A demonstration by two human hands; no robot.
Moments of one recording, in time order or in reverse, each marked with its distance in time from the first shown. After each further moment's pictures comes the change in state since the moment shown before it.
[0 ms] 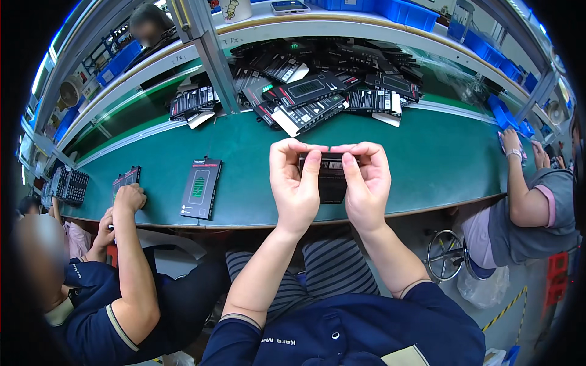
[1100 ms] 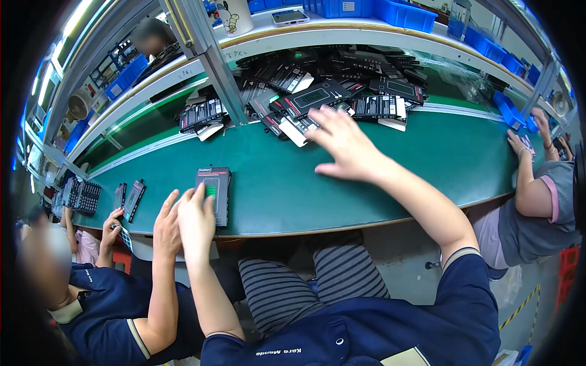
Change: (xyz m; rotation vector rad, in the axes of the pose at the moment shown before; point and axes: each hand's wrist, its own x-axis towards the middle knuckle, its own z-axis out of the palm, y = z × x) left_hand 0.005 0.071 -0.207 1.666 -0.087 -0.296; right_hand 0.093 0.043 -0.035 -1.356 -0.894 -0.494
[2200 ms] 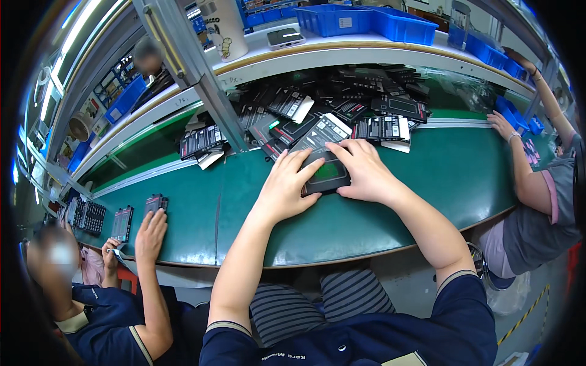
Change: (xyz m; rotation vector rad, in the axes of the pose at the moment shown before) left_hand 0.089 0.159 0.074 -0.280 -0.071 0.927; right_hand -0.019 0.023 -0.004 0.132 -0.045 0.299
